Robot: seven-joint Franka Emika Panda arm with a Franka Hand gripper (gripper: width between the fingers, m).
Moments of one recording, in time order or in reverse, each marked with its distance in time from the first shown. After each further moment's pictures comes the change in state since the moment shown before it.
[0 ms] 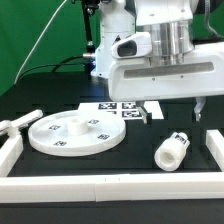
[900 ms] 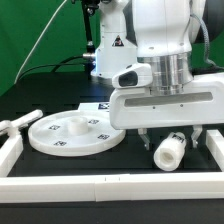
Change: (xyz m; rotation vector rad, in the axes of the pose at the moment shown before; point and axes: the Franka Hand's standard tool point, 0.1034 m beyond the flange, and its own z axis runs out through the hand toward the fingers) arm 0.006 0.006 0.038 0.001 0.034 -0.038
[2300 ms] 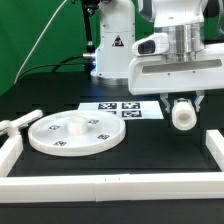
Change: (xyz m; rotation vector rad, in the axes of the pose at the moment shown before) arm -0.089 -0.029 -0.041 -0.011 -0.028 -0.004
